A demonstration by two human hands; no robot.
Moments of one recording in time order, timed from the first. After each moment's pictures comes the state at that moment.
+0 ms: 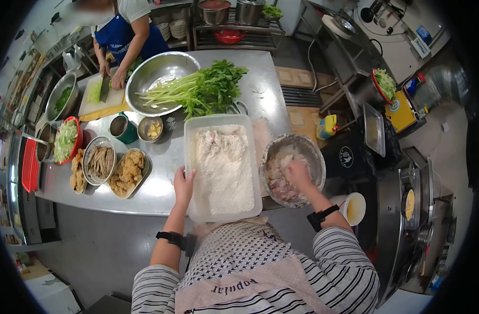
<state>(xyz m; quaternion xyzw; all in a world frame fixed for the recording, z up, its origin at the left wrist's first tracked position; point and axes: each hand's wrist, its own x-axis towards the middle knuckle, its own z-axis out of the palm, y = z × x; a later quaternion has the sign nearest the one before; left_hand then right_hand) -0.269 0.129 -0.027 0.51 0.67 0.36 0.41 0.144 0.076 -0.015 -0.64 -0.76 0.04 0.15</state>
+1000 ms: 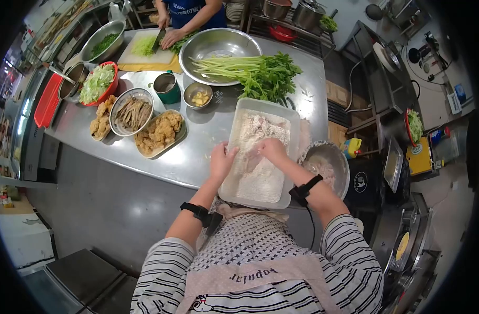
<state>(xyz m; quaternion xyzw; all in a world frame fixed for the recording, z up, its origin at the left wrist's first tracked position) -0.267 0.127 -0.028 0.52 0.68 0.39 0.34 -0.074 0.185 -0.006 -0.60 -0.77 0.20 0.06</state>
